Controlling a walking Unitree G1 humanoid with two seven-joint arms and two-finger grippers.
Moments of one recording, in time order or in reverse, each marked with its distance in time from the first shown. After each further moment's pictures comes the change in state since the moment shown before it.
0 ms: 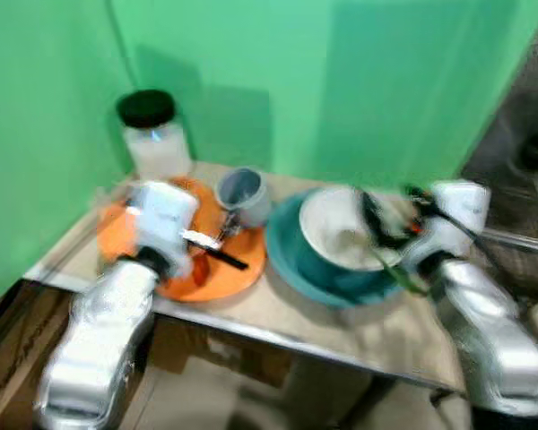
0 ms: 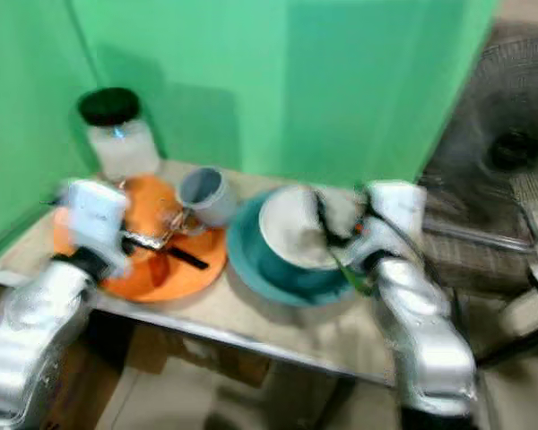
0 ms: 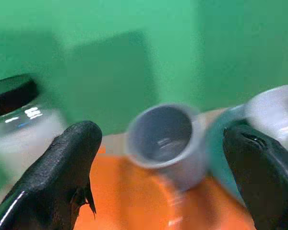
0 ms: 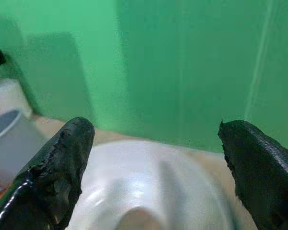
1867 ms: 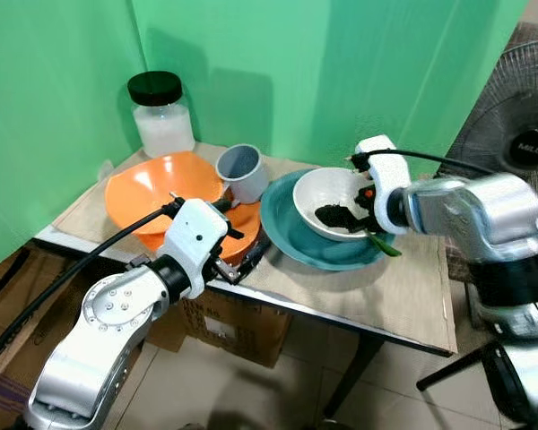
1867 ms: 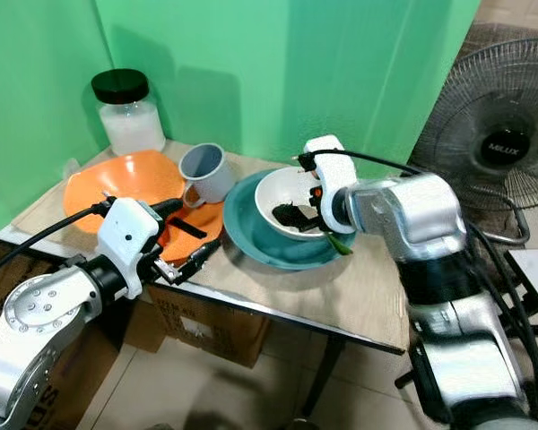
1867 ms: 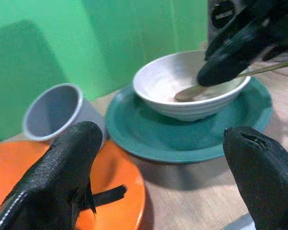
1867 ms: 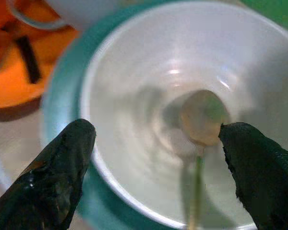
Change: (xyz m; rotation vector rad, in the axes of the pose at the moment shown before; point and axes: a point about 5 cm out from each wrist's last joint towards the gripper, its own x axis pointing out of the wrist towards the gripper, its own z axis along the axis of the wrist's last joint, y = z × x) left arm -0.002 -0.017 0.003 0.066 0.054 -0.320; right arm 0.072 0.025 0.033 -0.143 0.769 0.261
